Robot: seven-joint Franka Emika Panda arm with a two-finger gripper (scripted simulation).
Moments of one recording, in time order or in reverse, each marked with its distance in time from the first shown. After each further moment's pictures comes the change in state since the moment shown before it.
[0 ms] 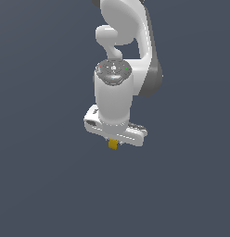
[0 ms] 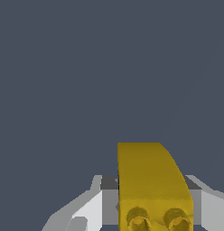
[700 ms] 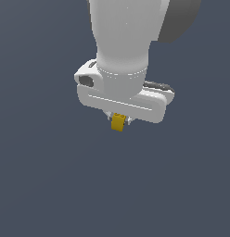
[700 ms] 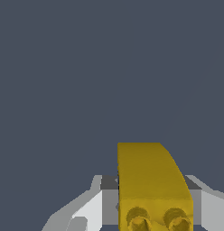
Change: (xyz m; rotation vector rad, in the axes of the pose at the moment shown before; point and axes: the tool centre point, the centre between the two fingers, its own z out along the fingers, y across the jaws) arm 0.008 -0.018 -0.148 0.000 0.001 0.000
